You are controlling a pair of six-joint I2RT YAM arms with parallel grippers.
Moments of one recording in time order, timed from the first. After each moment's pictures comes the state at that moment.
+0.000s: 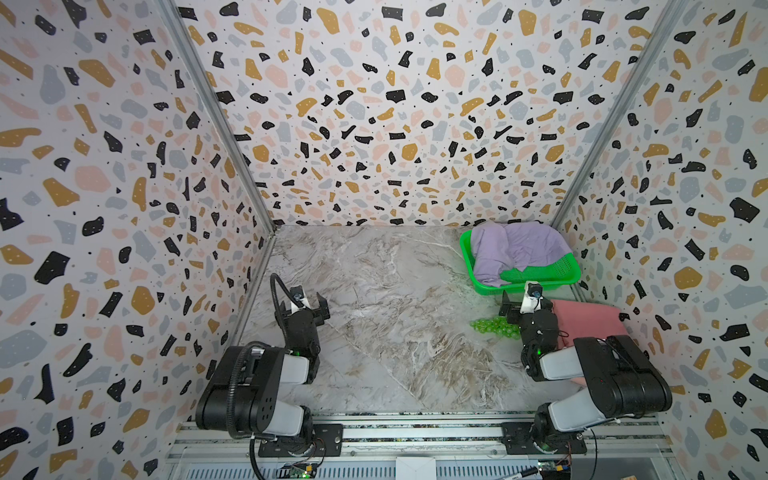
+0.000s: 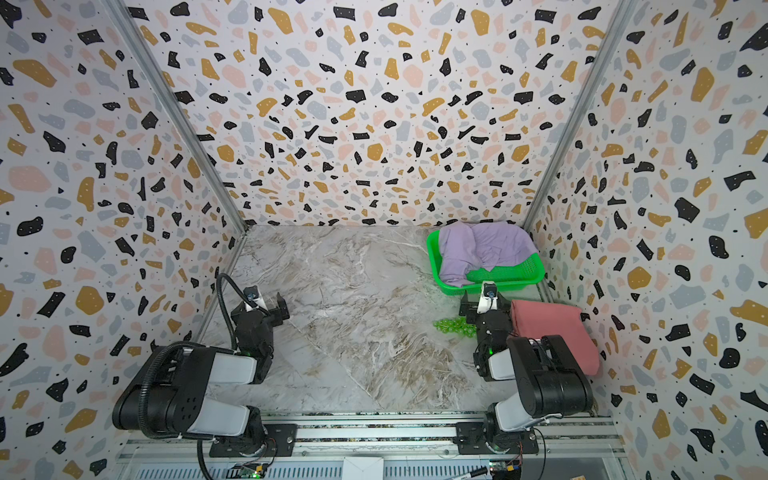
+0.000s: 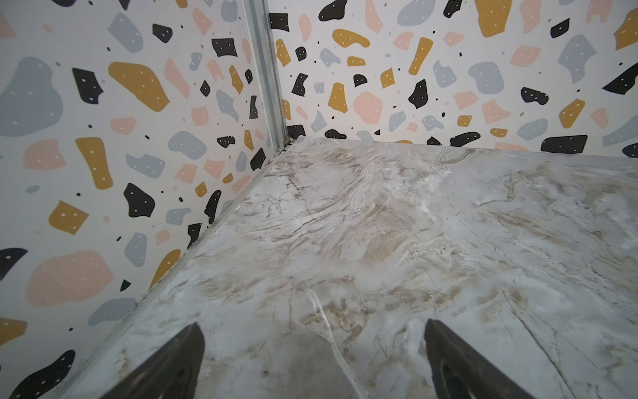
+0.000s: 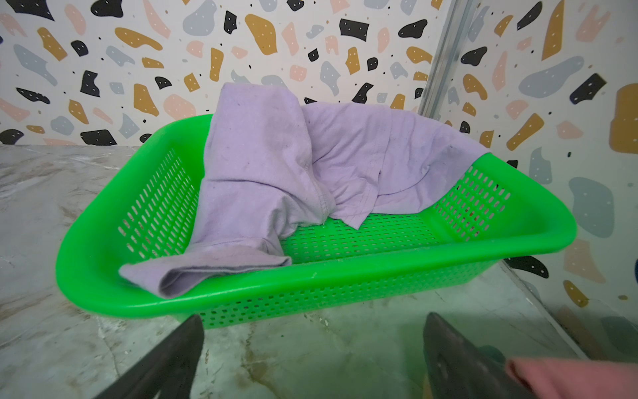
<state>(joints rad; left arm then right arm) -0.06 1.45 0.19 1.06 -0.38 0.00 0.10 1.51 0.20 1.16 0.18 -0.04</state>
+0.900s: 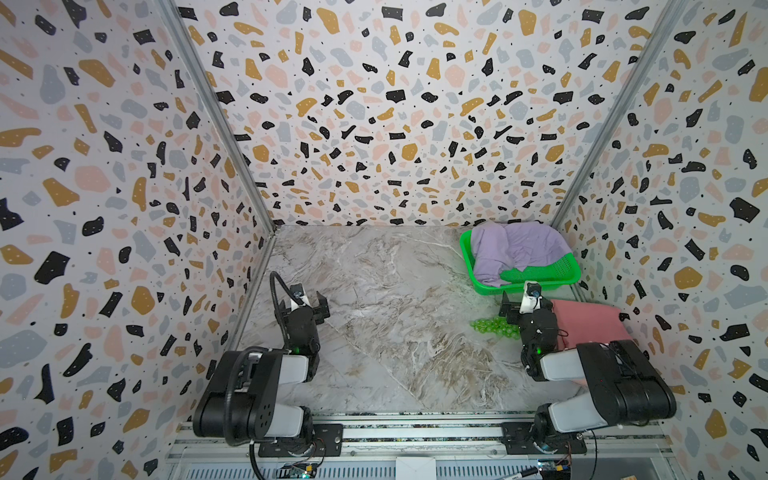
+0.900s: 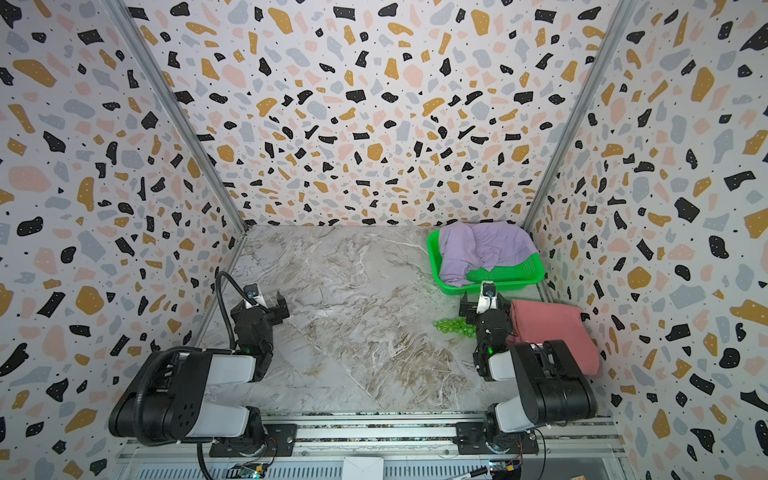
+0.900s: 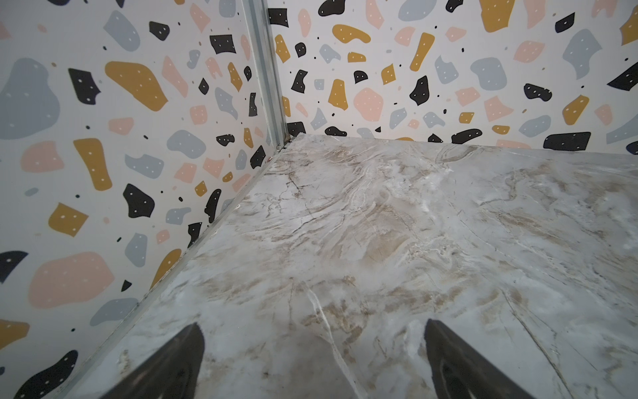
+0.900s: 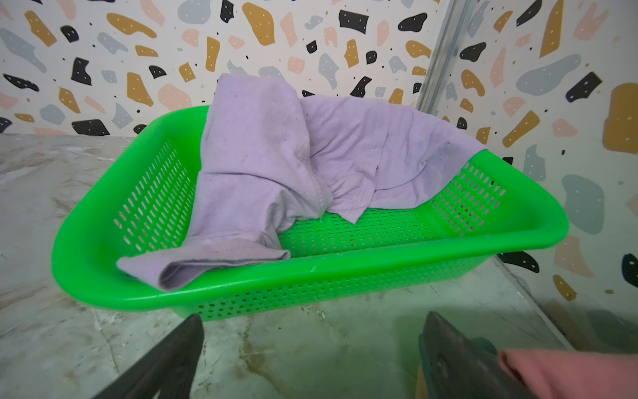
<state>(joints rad) -0.06 1.37 0.27 0.87 -0.38 -0.01 0.13 1.40 0.24 0.98 0.20 -0.05</state>
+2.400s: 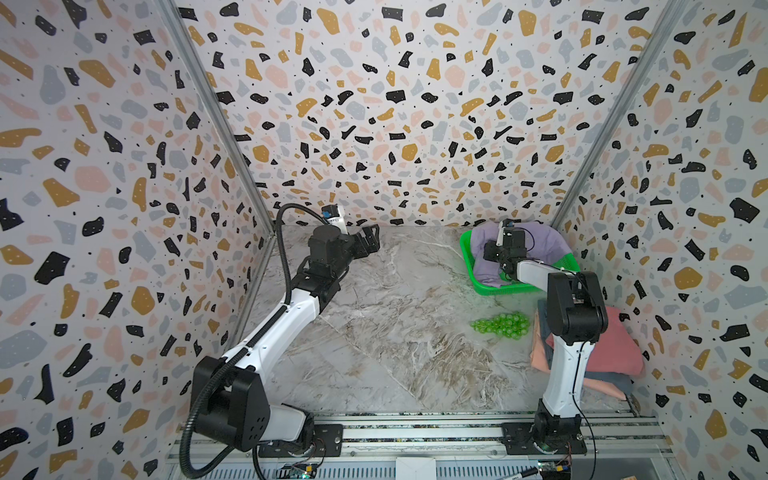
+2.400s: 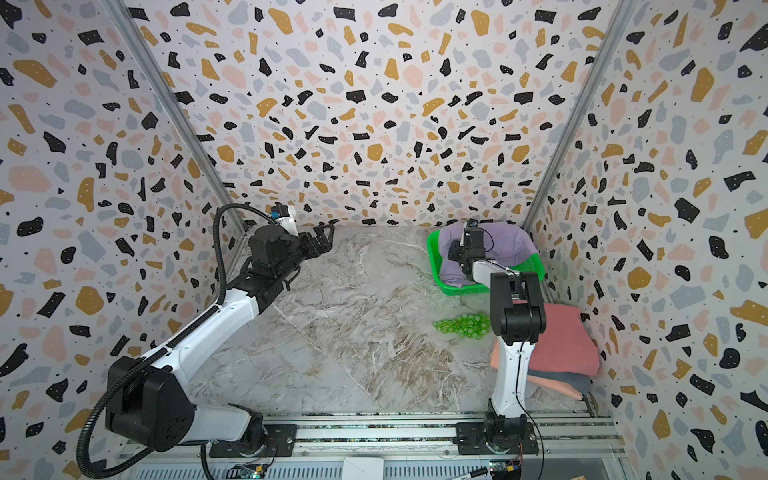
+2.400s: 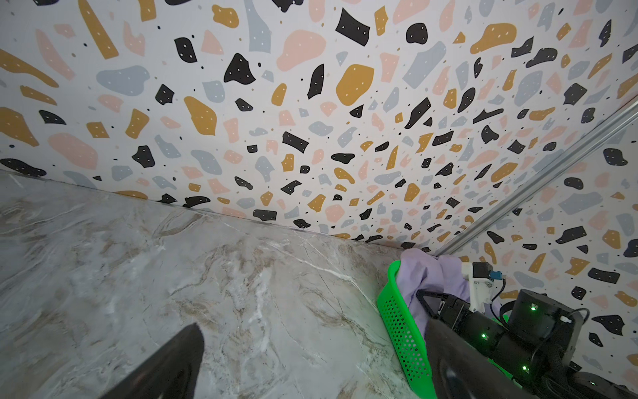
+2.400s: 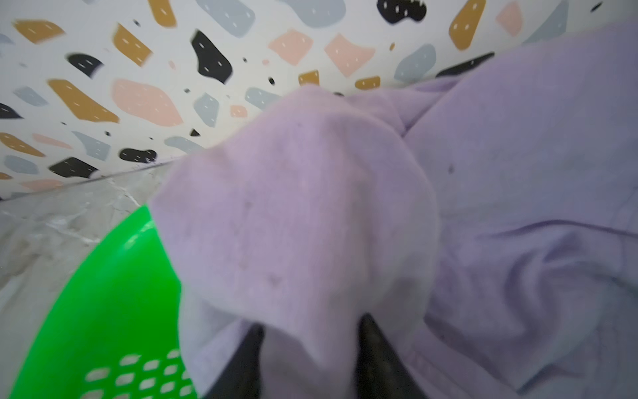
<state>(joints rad) -0.31 1.39 1.11 0.07 0.04 -0.48 0.09 2.10 1.41 0.12 -0.02 0.24</state>
